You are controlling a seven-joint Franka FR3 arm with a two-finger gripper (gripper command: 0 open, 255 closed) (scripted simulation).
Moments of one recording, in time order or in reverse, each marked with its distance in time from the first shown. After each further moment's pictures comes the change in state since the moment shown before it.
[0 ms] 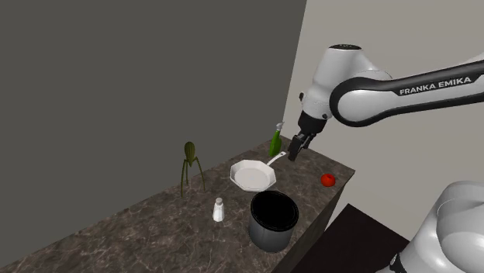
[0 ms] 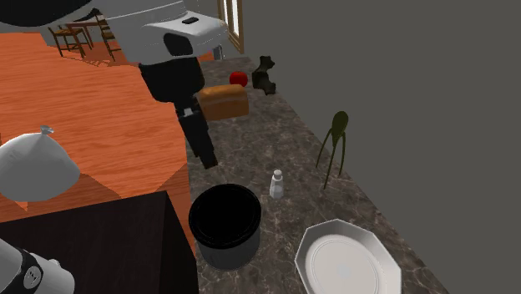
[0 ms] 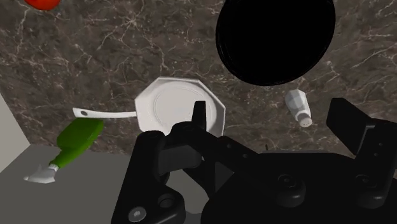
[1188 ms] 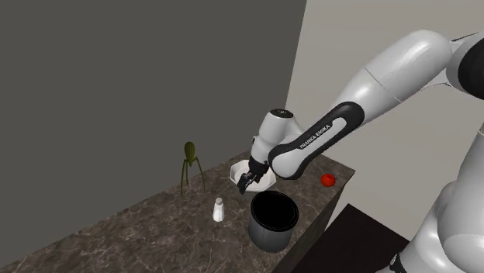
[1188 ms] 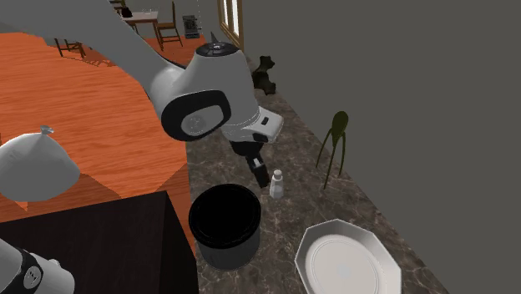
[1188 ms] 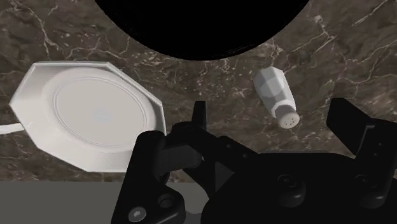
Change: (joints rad) arm 0.038 0.700 0.069 0.143 0.008 0.615 0.144
